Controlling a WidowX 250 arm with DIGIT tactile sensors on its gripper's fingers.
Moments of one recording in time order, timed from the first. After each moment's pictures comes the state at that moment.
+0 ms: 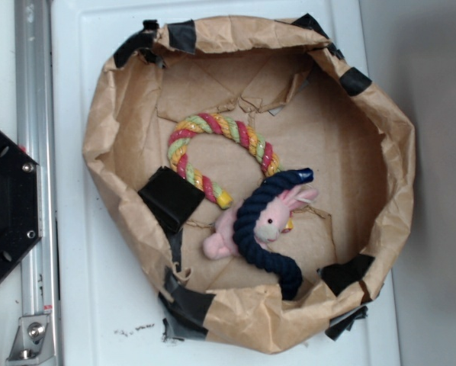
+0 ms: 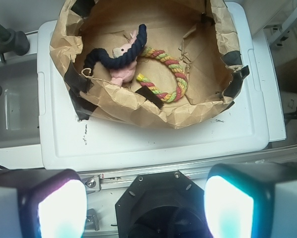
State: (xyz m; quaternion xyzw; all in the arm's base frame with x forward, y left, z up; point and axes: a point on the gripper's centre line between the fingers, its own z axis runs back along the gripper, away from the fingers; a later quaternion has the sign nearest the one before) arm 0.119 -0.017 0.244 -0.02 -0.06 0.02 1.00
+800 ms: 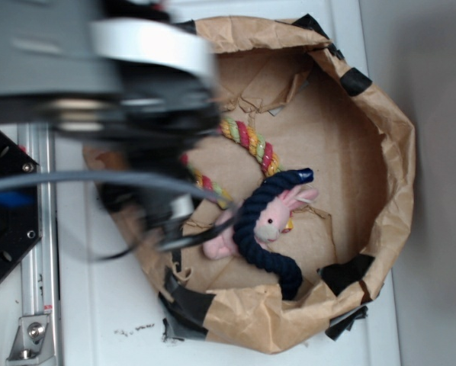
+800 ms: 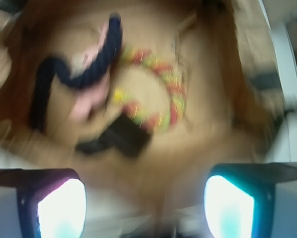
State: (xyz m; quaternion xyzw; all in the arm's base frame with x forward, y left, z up) arm 0.218 0.011 0.136 0.03 -0.01 0.05 1.00
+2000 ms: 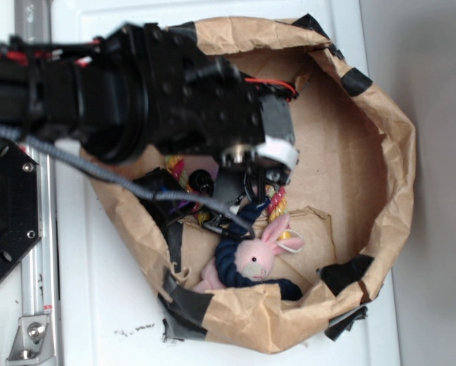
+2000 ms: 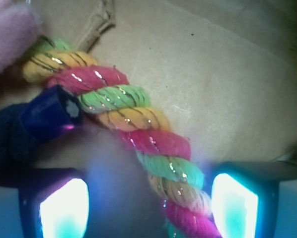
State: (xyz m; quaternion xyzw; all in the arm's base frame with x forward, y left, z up) arm 0.269 -0.004 0.021 0.02 -0.06 -0.27 0.96
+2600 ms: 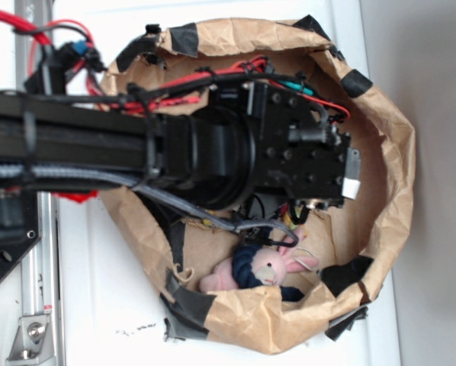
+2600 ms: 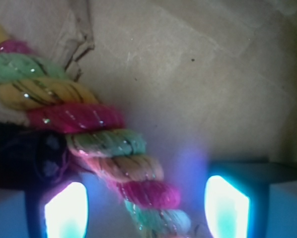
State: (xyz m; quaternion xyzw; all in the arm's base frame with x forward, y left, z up) arm 0.295 -0.010 0.009 0.07 0.02 -0.27 0.96
